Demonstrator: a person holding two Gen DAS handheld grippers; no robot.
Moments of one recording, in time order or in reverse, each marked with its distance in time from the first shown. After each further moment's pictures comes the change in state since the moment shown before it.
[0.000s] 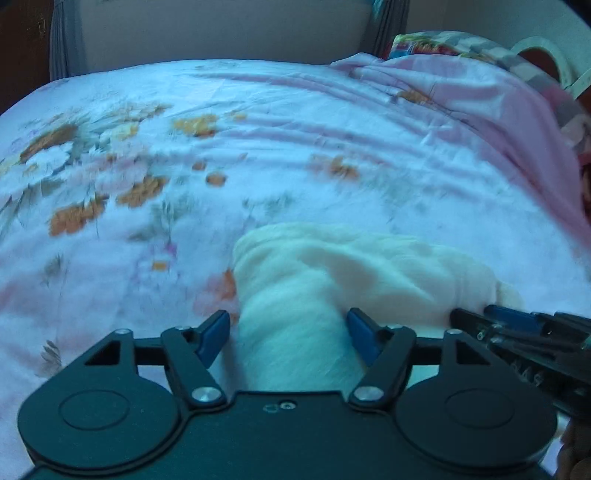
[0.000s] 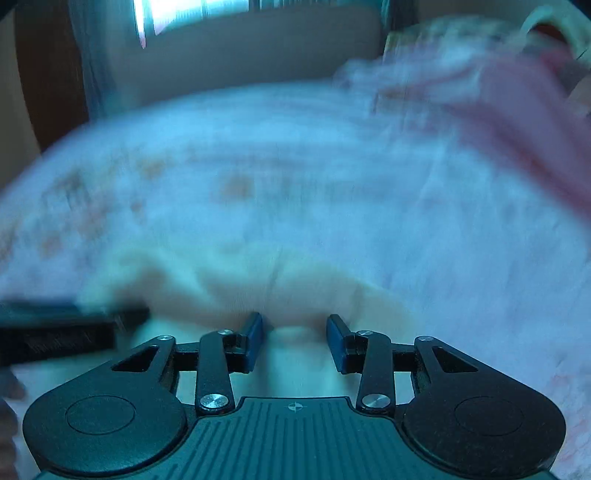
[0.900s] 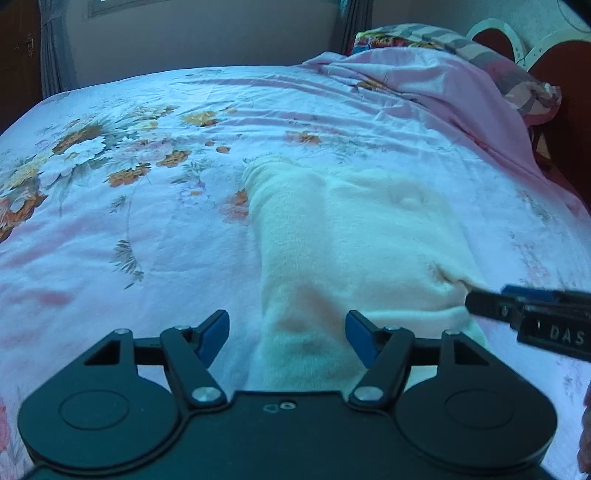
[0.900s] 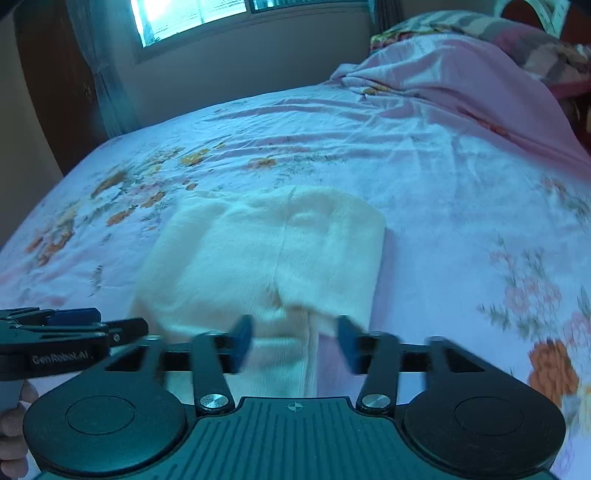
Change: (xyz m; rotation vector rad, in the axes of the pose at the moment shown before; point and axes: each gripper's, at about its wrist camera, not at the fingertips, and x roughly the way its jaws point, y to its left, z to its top) left arm -0.123 0.004 -0.078 0.079 0.007 -0.047; right arm -0.143 0.007 -0.077 0.099 -0.013 0.069
